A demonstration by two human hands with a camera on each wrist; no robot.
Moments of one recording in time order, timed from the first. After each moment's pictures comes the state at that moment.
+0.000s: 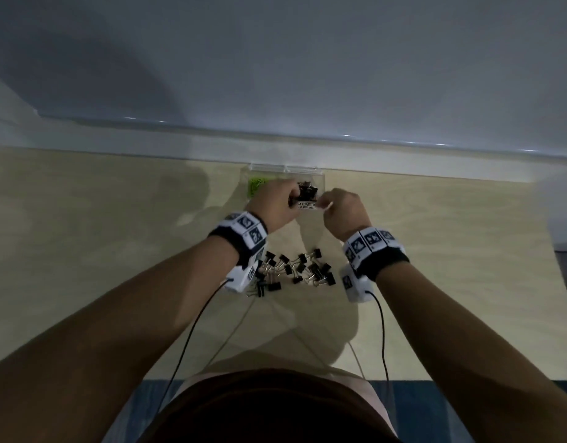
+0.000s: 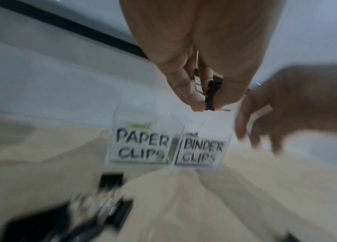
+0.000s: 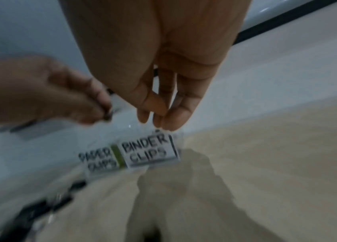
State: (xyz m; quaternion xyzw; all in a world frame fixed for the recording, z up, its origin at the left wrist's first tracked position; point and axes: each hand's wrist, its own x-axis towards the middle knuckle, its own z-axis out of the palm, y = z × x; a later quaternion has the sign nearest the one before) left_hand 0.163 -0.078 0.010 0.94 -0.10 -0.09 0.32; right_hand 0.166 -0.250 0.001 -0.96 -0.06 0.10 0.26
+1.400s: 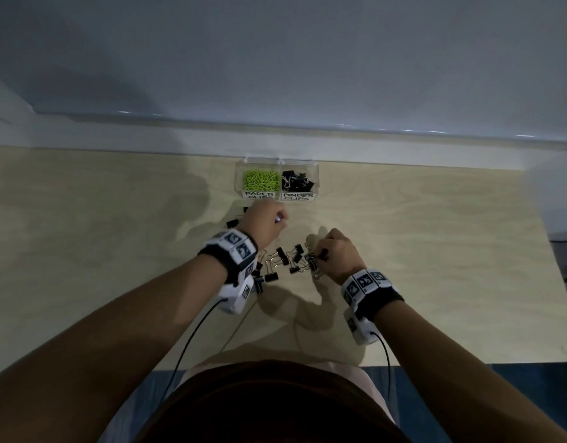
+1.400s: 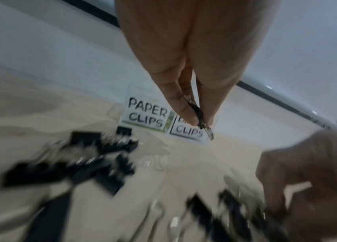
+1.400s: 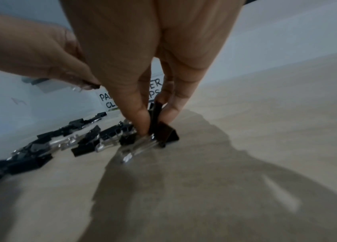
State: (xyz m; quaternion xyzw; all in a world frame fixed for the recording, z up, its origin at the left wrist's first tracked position) left_hand 0.118 -0.073 -0.008 0.93 -0.07 -0.14 0.34; right_hand 0.083 -0.271 -0.041 -0.95 -0.08 0.21 0.23
